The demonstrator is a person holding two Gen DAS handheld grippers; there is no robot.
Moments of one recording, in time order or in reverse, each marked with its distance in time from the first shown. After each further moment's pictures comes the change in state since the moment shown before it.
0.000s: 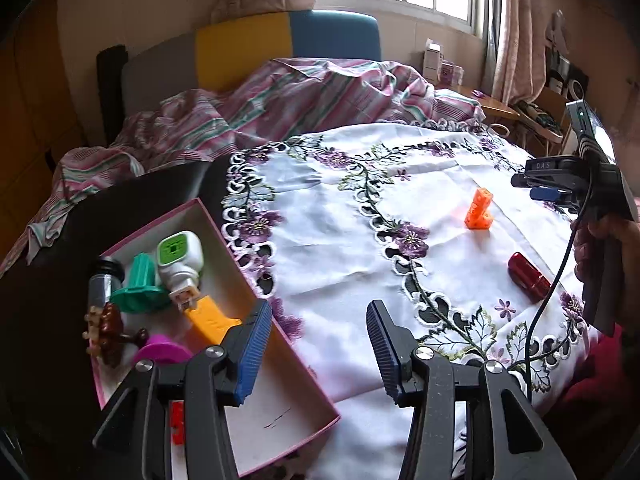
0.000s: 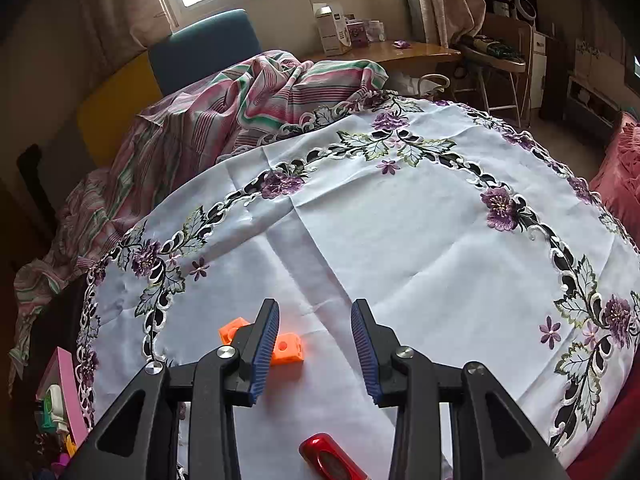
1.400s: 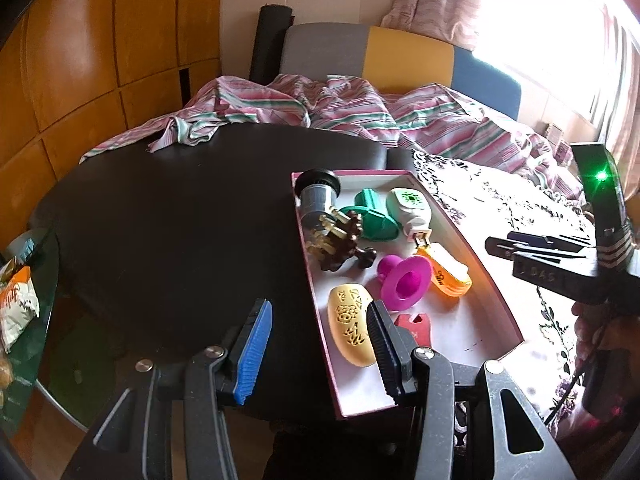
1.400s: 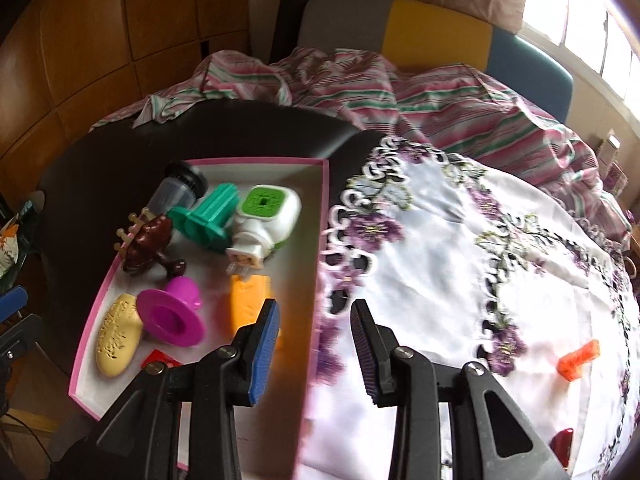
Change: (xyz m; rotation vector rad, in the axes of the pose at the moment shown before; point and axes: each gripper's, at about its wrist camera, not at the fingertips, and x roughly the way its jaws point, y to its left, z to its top) left arm -0.081 0.162 -0.104 -0.395 -0.050 0.245; right arm -0.044 0.268 -0.177 -0.871 0.079 0.334
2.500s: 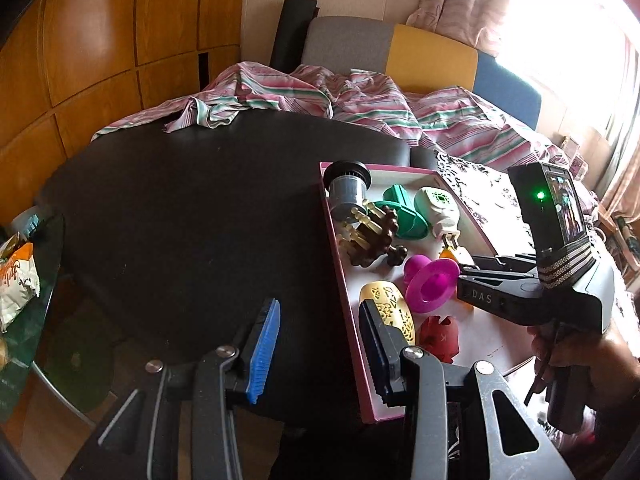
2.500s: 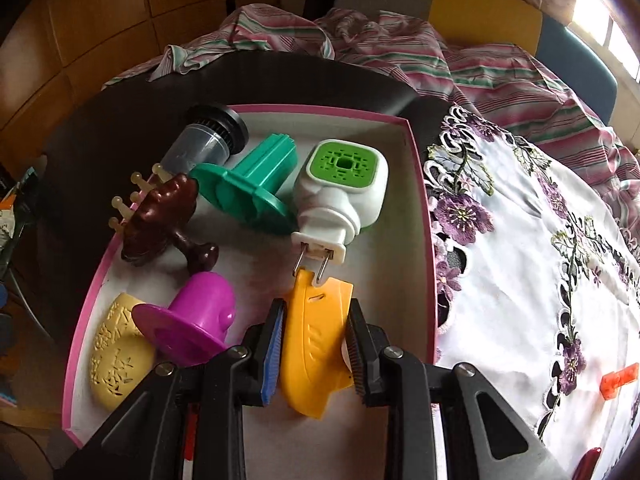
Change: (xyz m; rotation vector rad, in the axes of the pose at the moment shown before) left arm 0.013 0.026 -0.003 -0.076 0.029 0.025; right arm 0.066 0.064 0.007 -0.081 0.134 0.079
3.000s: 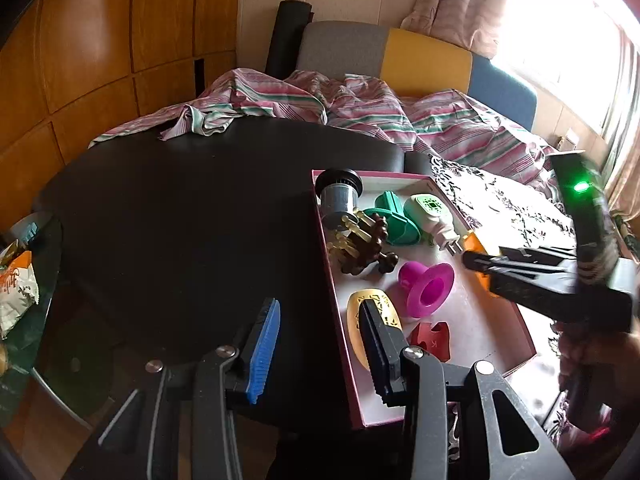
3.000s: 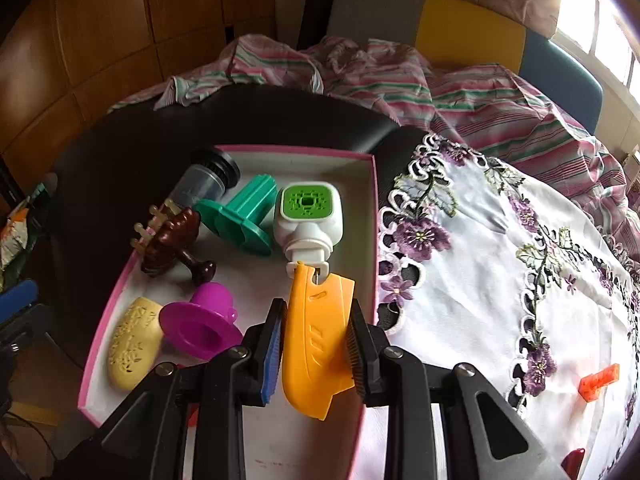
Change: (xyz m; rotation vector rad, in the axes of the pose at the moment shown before) left arm -0.004 -0.006 0.003 0.013 -0.022 -0.007; right arm -0.032 -0.013 0.005 0.003 -0.057 -0.028
